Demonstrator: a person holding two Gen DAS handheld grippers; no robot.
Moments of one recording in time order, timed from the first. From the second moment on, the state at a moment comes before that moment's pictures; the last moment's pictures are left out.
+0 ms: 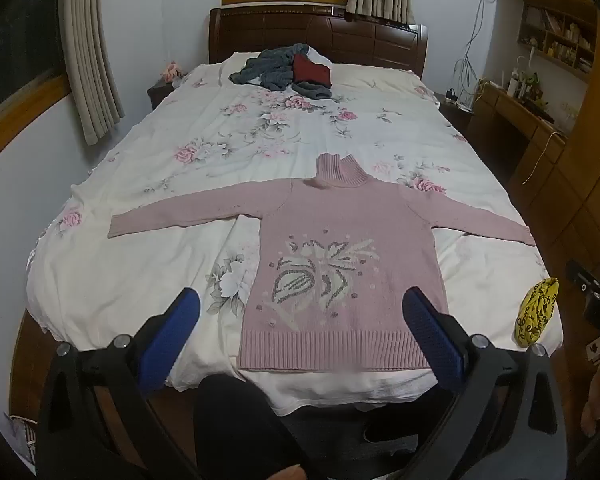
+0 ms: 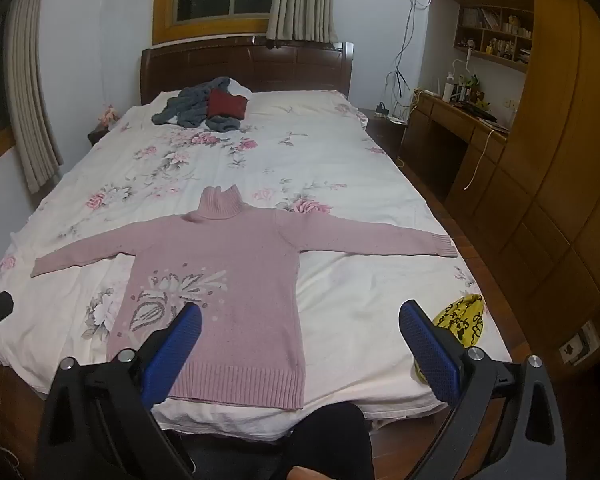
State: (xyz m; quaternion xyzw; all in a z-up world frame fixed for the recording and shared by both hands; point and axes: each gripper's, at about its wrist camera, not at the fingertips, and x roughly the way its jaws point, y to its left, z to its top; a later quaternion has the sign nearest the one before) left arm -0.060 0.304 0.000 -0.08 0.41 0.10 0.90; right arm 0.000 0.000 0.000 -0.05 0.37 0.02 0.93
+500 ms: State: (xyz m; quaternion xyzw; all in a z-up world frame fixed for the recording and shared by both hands) left arm -0.059 0.306 -0.003 -0.08 0.41 0.10 0.90; right arm -0.001 -0.001 -0.001 -0.05 0.37 0.02 0.93
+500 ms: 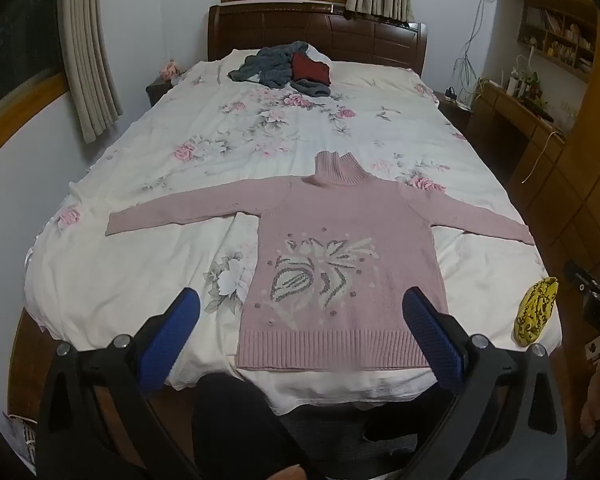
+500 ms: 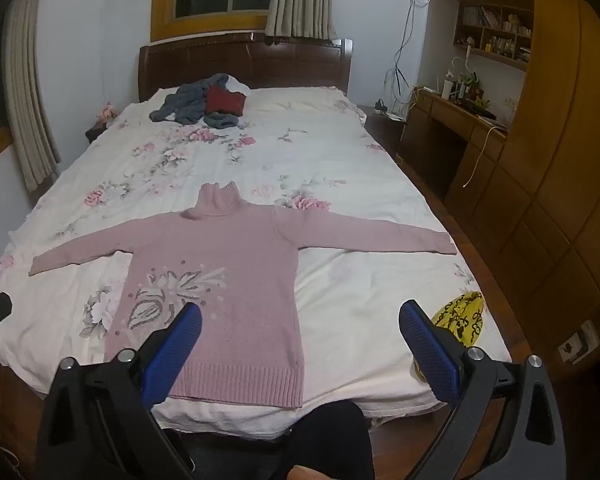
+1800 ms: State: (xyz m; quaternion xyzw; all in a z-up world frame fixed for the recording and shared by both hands) left arm -0.057 0.308 -0.010 -0.08 0.42 0.10 0.90; right arm 0.006 0.003 -0.012 -0.06 0.38 0.02 0.93
